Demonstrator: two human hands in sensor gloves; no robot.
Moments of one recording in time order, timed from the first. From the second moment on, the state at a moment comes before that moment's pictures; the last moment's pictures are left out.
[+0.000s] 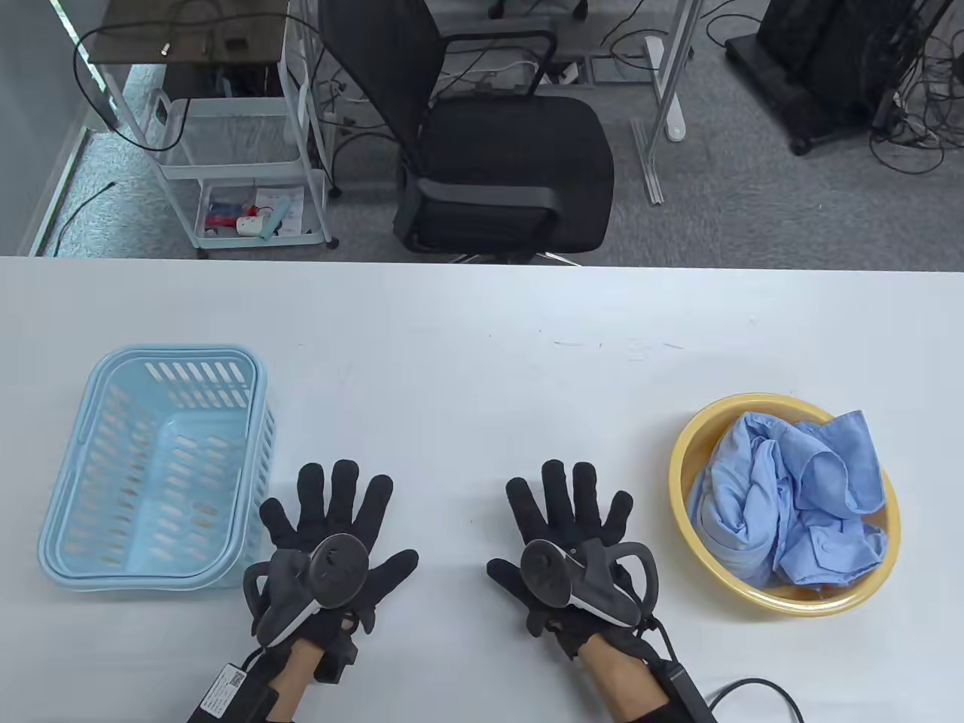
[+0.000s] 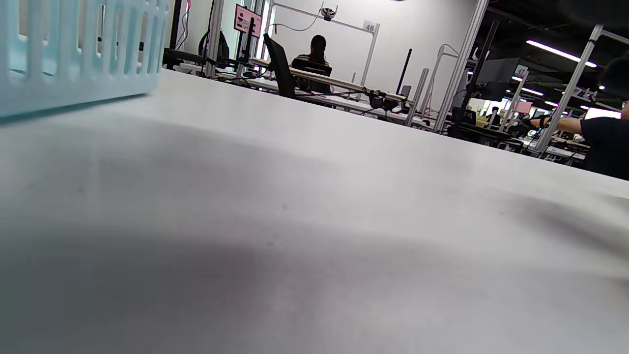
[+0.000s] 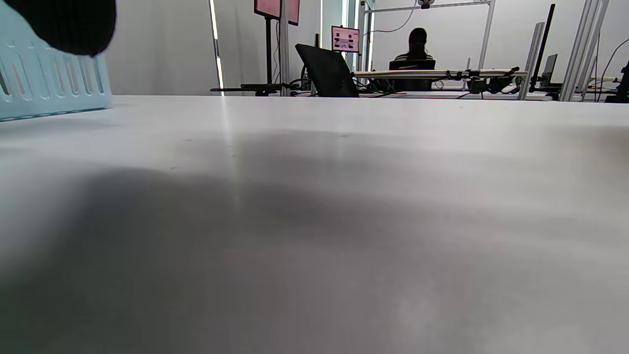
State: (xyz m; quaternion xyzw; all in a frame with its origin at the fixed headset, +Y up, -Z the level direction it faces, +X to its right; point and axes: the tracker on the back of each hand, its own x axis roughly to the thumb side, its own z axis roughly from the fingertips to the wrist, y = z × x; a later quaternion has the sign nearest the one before) left_hand -0.198 -0.743 -0.171 -0.02 -0.04 0.10 0.99; right_hand 0.088 -0.760 -0.182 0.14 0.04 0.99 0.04
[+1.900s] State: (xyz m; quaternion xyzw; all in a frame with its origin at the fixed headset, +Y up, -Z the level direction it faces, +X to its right) left_hand -0.207 -0.743 -0.169 -0.03 -0.03 0.13 0.99; right_hand 0.174 -0.646 -0.173 0.01 -0.06 0.99 0.12
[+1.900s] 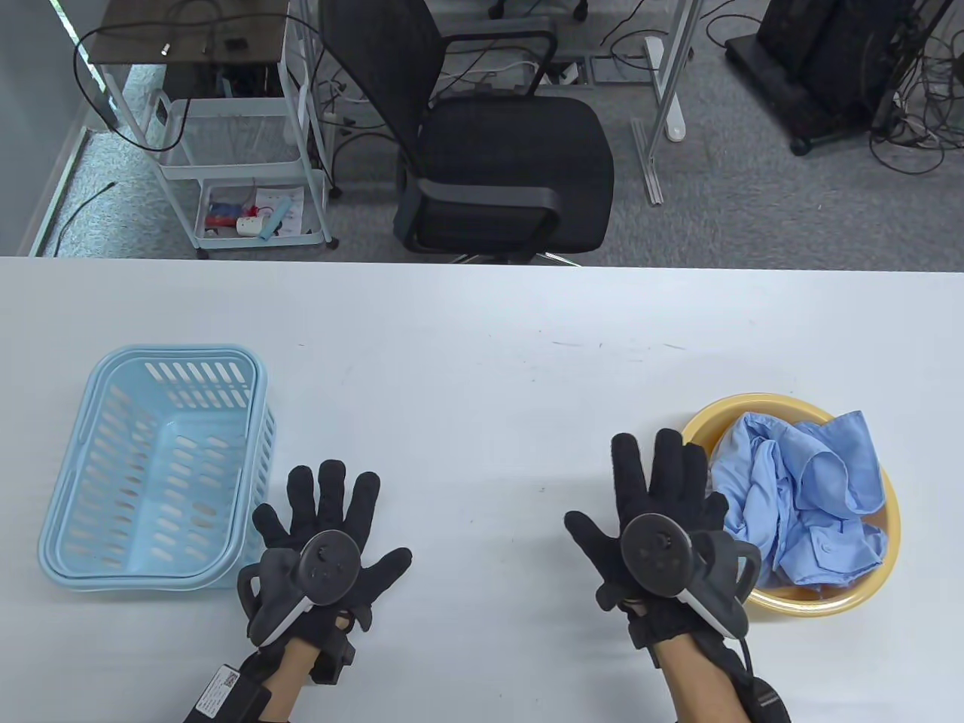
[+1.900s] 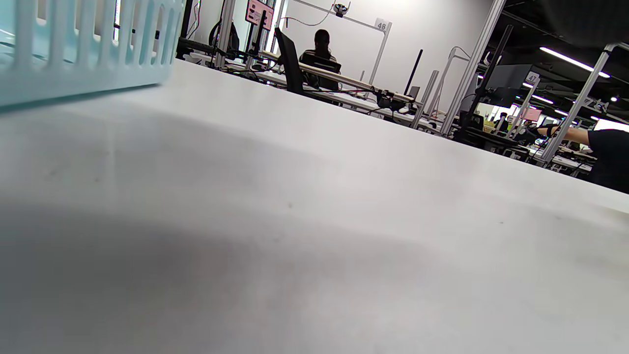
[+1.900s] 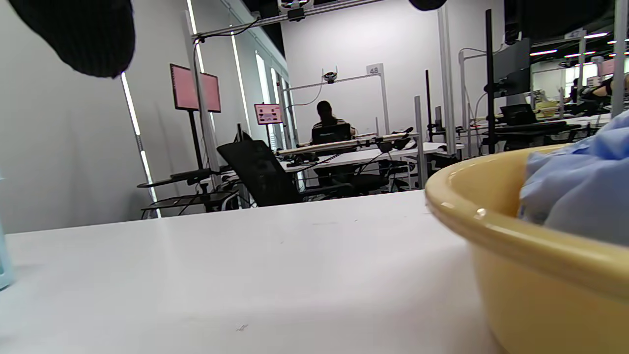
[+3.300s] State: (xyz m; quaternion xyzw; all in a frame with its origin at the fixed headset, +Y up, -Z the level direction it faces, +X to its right) left_hand -0.211 -0.746 -0.177 -0.06 0.00 0.12 0.99; right_hand 0.331 -0.715 -0.259 -0.34 0.24 0.90 0.15
